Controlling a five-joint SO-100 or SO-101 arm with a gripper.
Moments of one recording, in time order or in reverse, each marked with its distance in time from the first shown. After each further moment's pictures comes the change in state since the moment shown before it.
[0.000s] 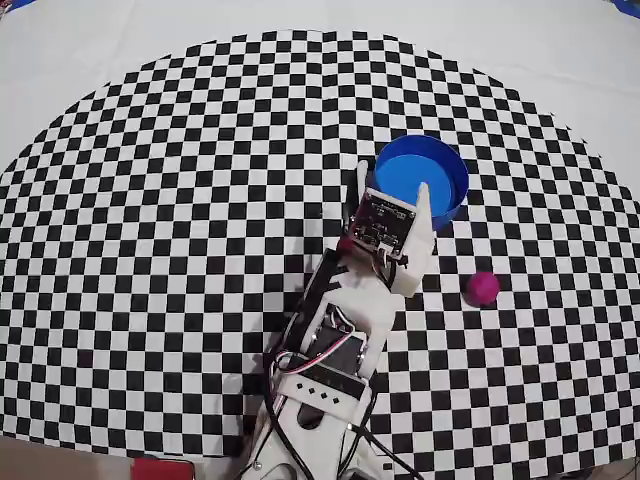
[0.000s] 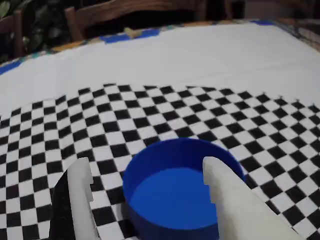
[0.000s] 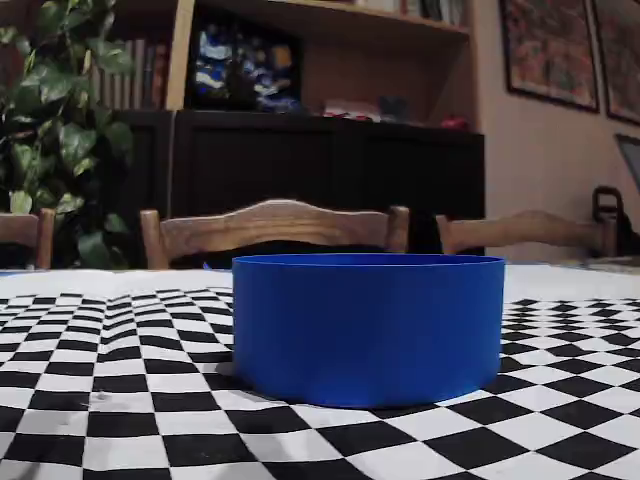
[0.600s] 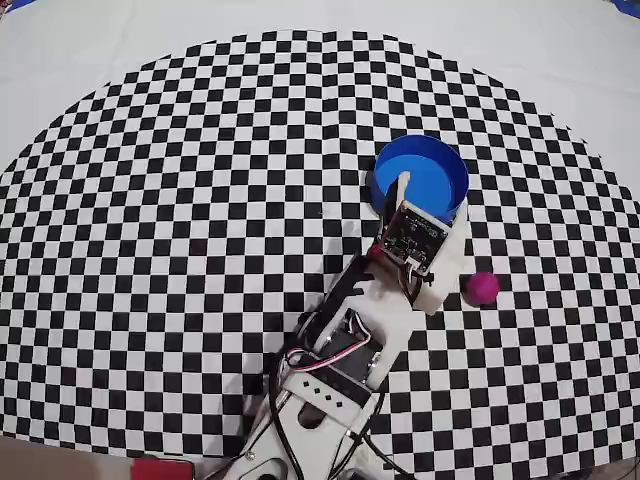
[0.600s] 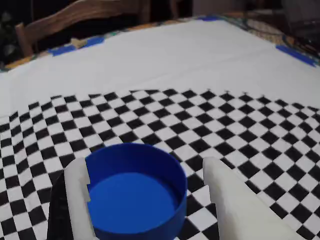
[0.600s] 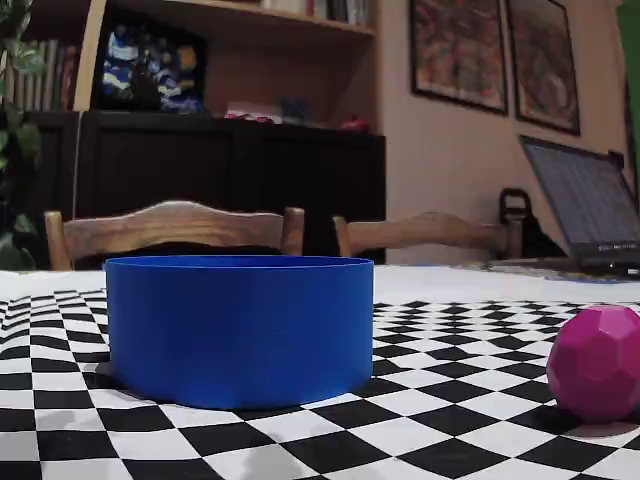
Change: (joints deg) arm 9.1 -0.8 0.0 -1.3 0.0
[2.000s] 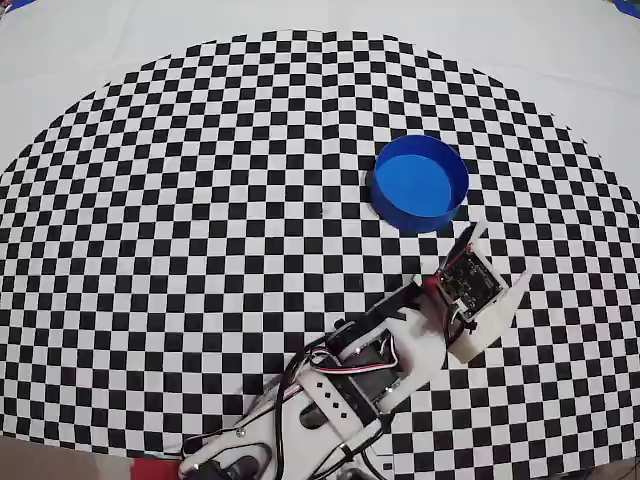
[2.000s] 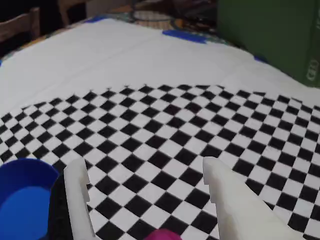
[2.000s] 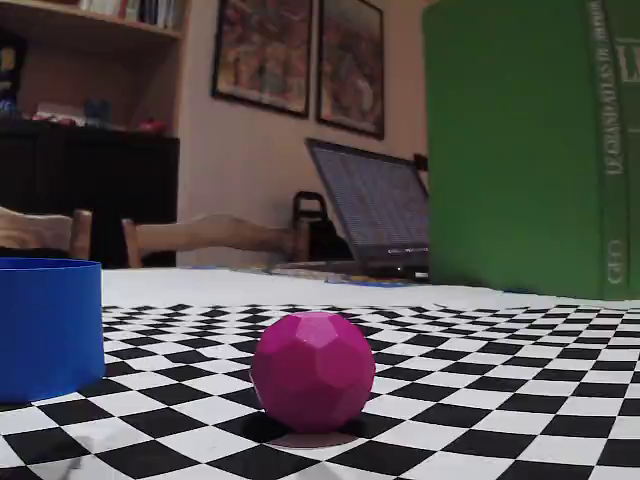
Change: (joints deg) arm 21.0 -1.1 0.0 0.0 0.0
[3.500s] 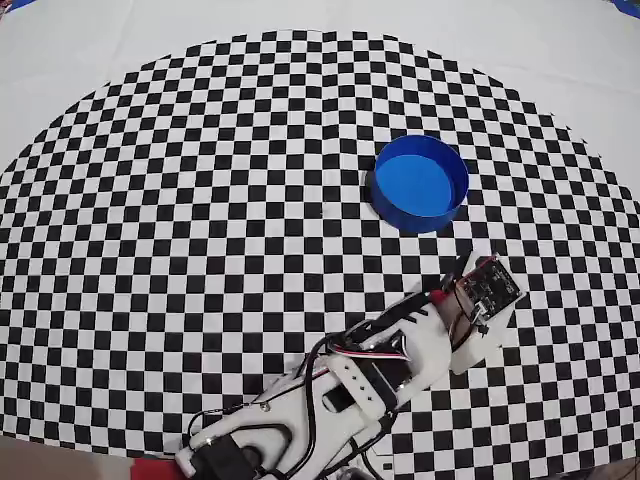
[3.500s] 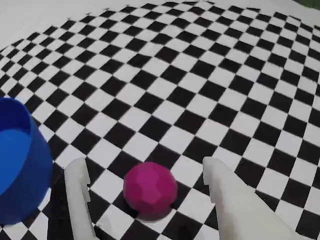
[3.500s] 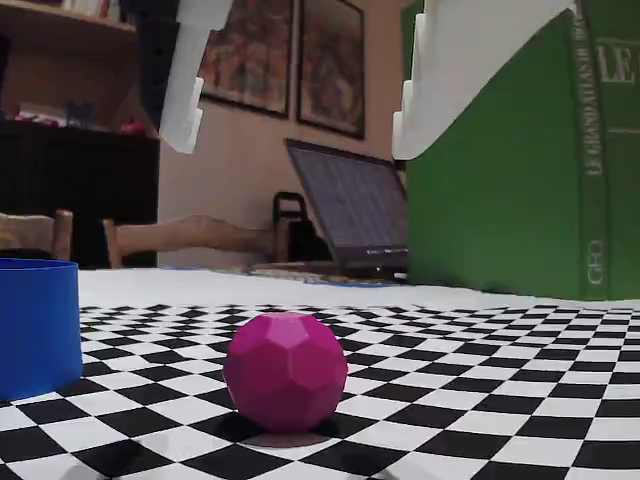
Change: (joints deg) arm 1.6 -24.3 -0.1 -8.4 2.4
